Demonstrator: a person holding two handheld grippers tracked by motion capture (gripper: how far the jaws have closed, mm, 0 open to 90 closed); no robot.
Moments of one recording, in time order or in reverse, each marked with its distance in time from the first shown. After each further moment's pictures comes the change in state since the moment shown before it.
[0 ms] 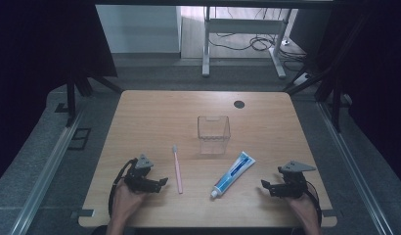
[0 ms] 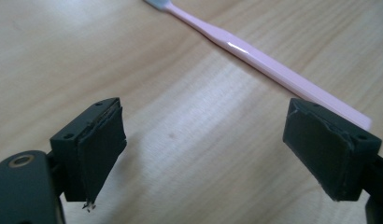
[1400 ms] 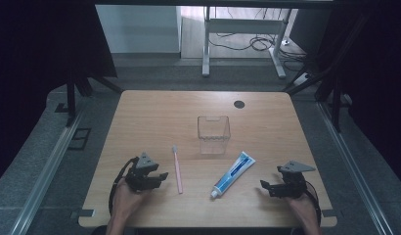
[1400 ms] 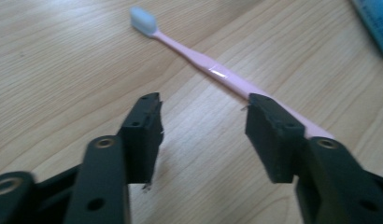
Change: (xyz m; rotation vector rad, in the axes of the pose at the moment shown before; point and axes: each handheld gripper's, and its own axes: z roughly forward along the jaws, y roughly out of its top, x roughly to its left) left arm -0.014 0.016 -0.013 -0.037 0.003 0.026; right arm 0.000 0.000 0.001 -0.019 0.011 -0.015
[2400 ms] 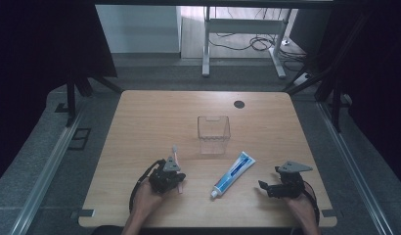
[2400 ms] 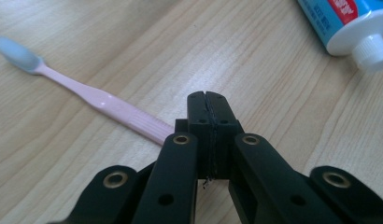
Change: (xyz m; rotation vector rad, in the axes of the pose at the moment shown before) left arm -0.045 0.022 0.043 0.081 -0.100 0.144; right arm 0.003 0.001 0.004 0.011 0.014 -0.013
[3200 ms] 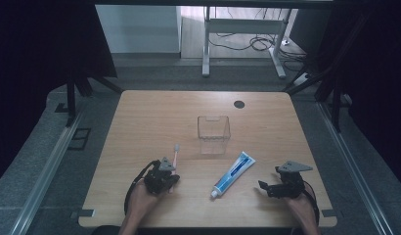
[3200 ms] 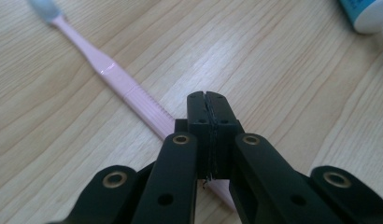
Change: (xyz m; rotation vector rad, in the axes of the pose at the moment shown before) left arm 0.012 -0.012 -0.008 0.051 0.022 -0.062; right arm 0.000 0.000 0.000 0.005 0.001 0.016
